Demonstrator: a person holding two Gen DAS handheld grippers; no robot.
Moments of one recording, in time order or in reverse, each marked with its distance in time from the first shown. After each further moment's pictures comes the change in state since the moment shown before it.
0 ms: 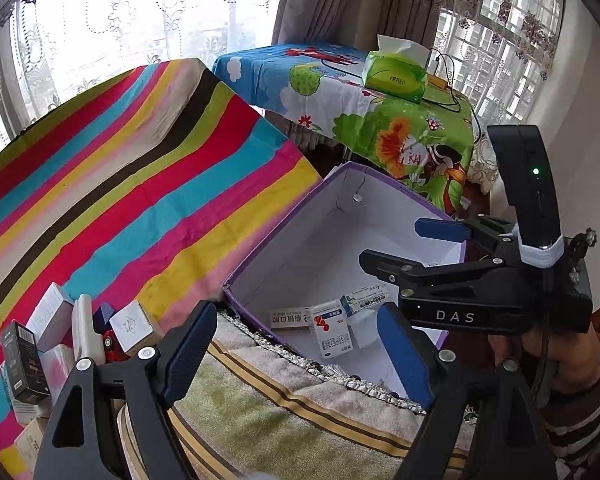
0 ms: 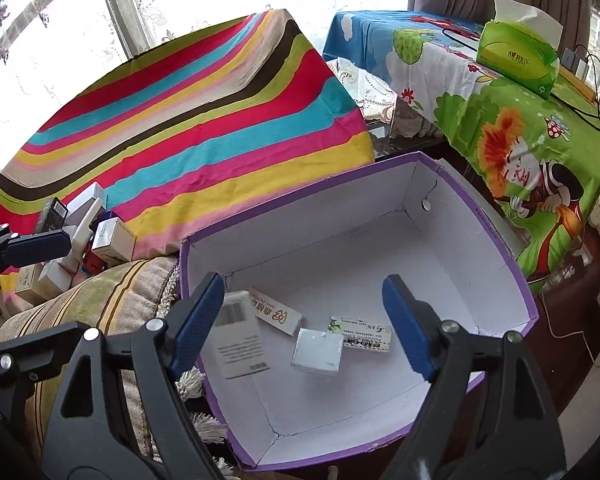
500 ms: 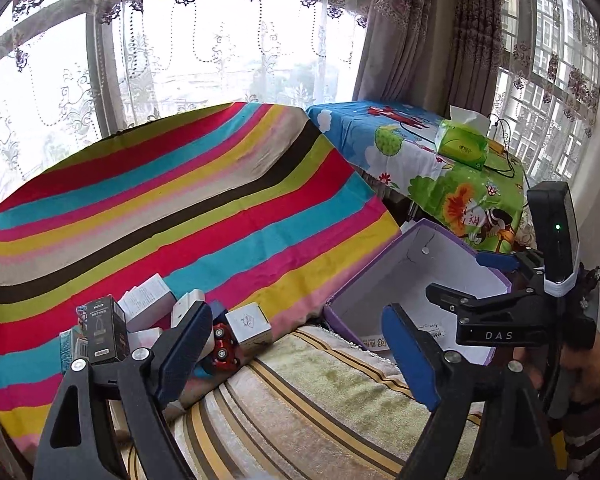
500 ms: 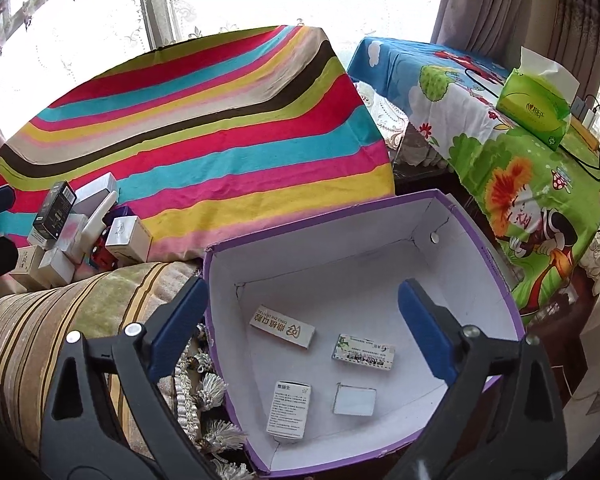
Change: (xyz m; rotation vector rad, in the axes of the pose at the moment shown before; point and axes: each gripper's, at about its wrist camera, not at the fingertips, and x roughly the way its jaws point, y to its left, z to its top) left arm -0.076 0.064 -0.031 -0.151 -0.197 0.217; right arm -0.015 0.044 0.007 -0.134 -0.072 -0.037
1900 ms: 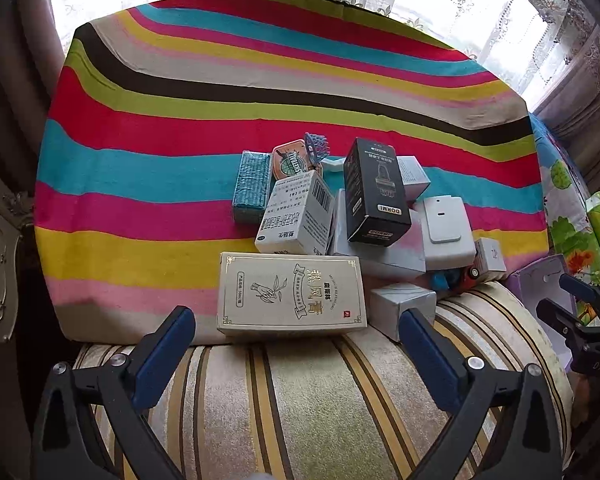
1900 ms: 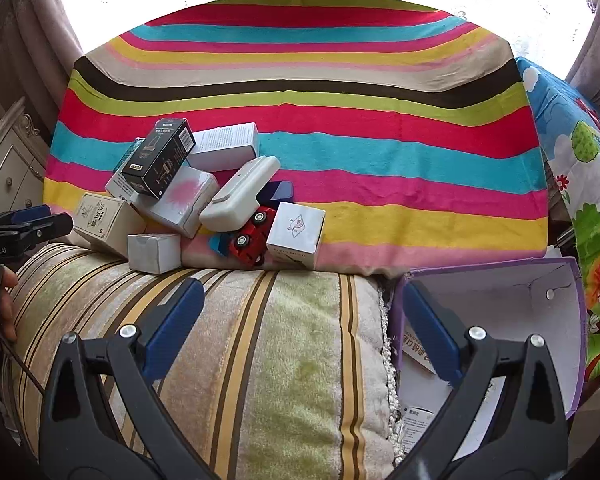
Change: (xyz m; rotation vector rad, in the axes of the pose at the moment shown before) left arm 0.008 0.216 -0.107 -0.513 0.313 0.230; right arm 0.044 0.161 0.026 -0.254 0.177 0.239
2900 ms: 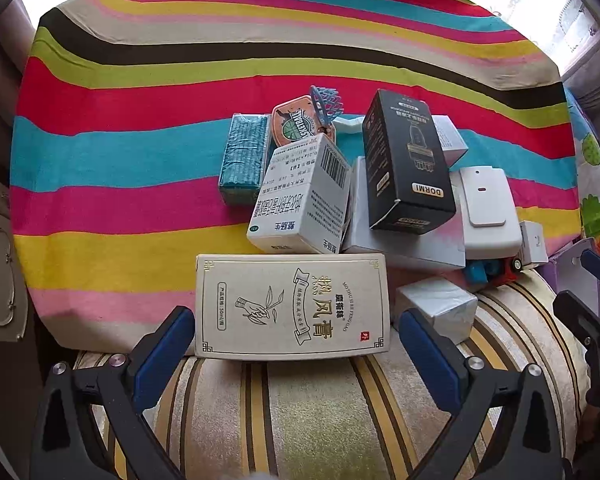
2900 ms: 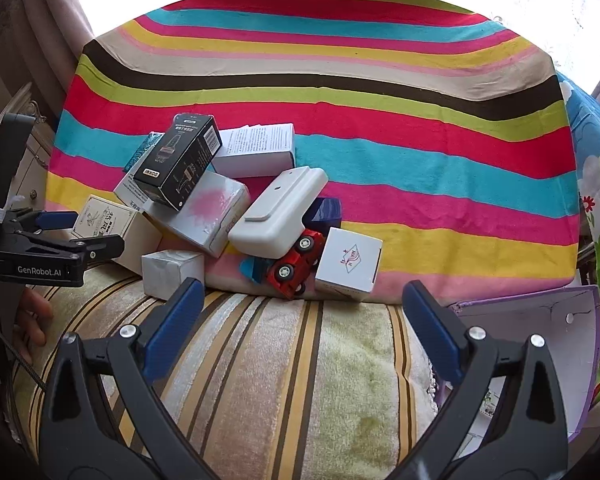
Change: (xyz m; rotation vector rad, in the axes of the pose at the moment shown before) left arm 0.045 -0.008 0.011 0.025 0.159 0.073; right arm 0.027 0.033 0.022 -0.046 0.014 0.037
